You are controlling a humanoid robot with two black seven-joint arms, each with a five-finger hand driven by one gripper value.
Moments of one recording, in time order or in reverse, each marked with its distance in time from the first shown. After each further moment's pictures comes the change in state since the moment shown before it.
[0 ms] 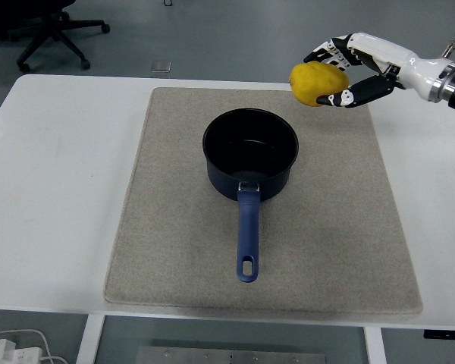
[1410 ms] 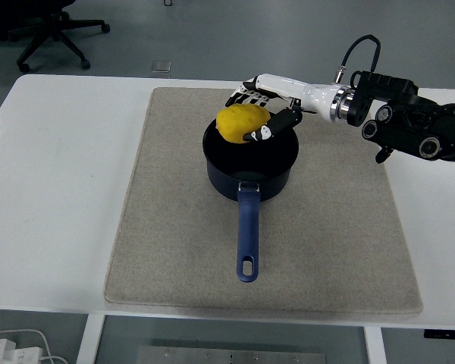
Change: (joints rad) left arm 0.002 0.000 -0.001 0.017 -0.002 0.000 0.000; right arm -0.005 0.379 -0.151 -0.261 0.042 -0.003 0.006
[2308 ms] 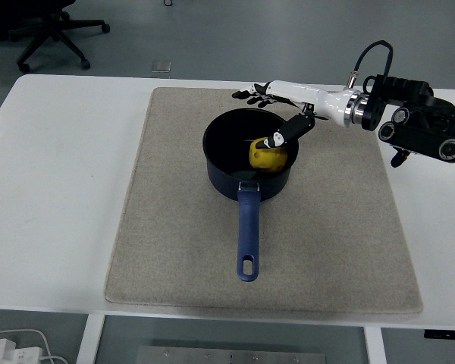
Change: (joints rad) left arm -0.001 0.000 0.001 -0.009 0.000 0.000 0.000; right arm -0.010 -0.066 0.016 0.049 -0.005 0.058 0.015
